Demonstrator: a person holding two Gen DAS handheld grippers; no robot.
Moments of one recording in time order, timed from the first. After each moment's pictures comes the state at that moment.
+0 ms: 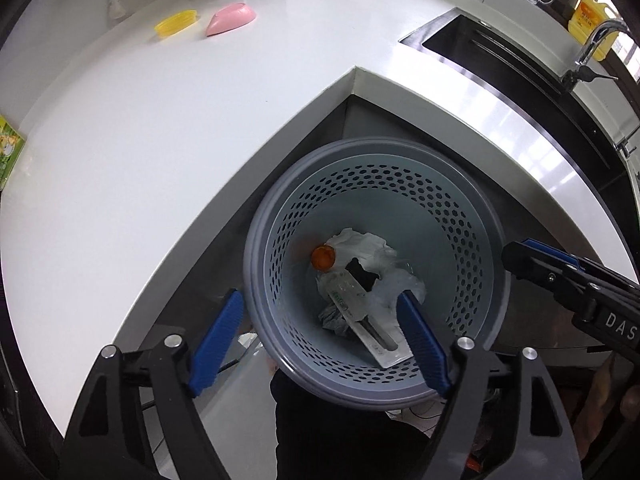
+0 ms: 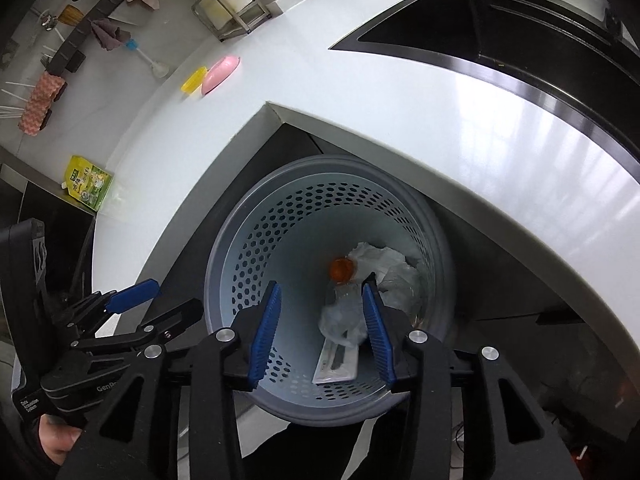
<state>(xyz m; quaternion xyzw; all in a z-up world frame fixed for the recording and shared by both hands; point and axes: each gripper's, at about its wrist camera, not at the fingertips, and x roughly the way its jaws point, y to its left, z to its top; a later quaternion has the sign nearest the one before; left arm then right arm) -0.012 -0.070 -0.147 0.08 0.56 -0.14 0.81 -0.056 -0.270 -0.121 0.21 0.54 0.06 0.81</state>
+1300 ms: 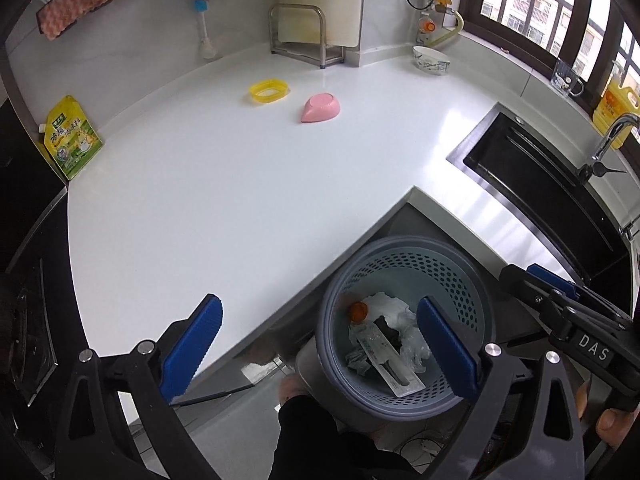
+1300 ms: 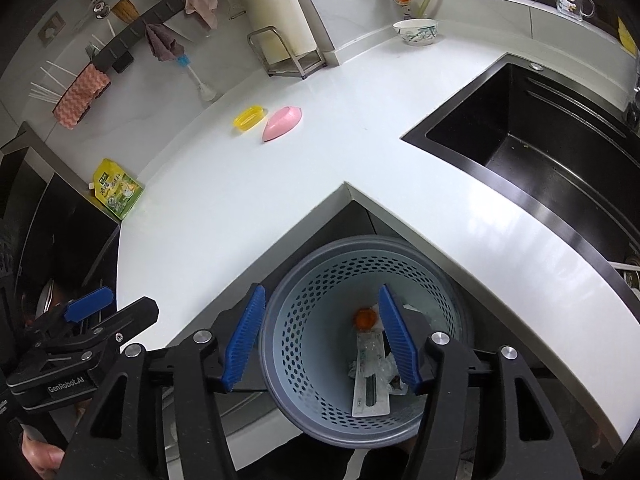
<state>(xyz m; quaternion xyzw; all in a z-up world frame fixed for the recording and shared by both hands) -0.013 -0.013 -0.036 0.03 0.49 -0.06 0.87 -0.028 -0.226 -0.034 0.16 0.48 0.08 0.86</state>
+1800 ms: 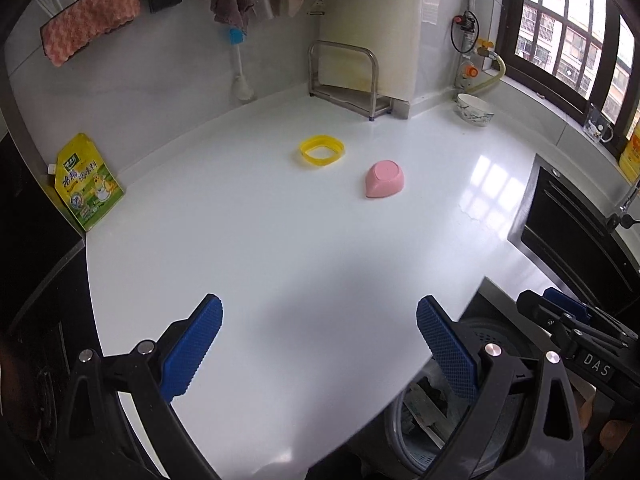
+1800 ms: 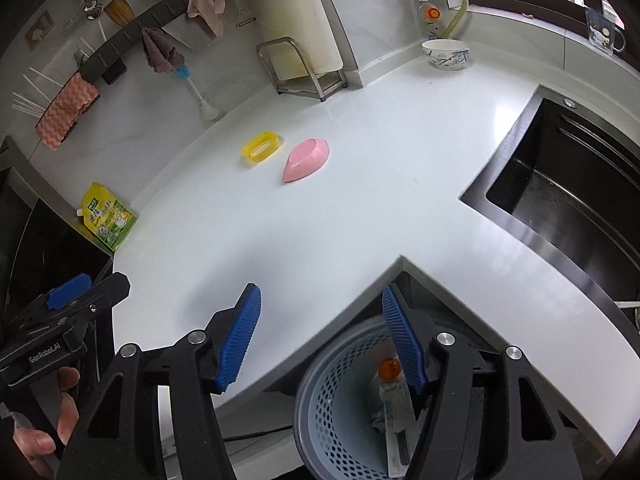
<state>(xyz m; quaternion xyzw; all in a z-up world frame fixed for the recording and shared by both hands) 0.094 0.060 -0.013 0.04 0.44 -0.04 0.90 0.071 -0.170 -0.027 0.15 0.47 0.06 0.87</state>
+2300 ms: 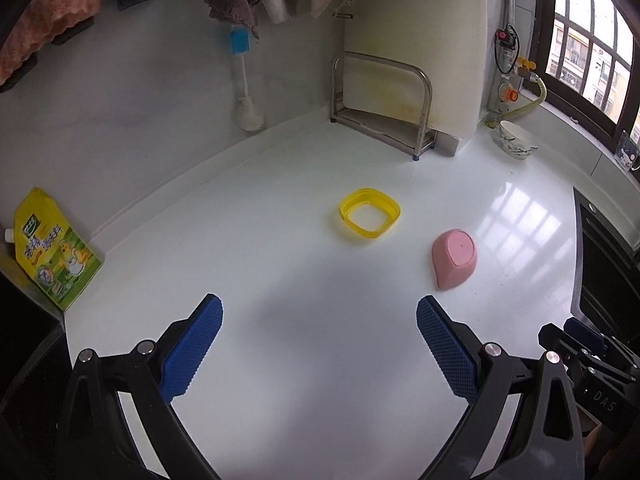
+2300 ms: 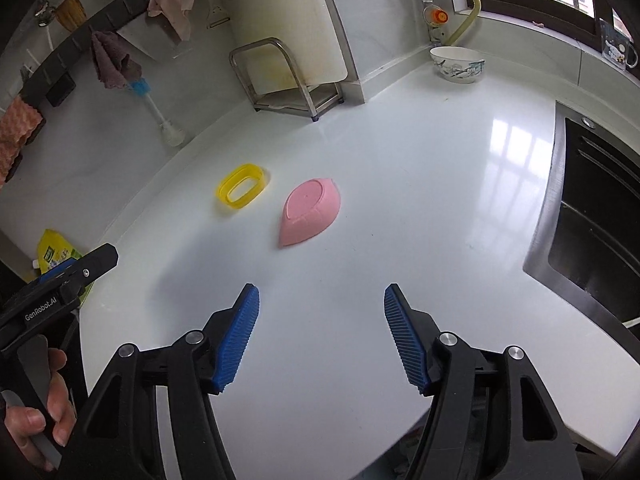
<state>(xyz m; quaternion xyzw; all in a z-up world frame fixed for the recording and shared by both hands) 0.252 0.108 -0.038 0.05 0.42 -0.06 0.91 0.191 -0.129 -0.060 0.16 0.46 0.00 0.88</state>
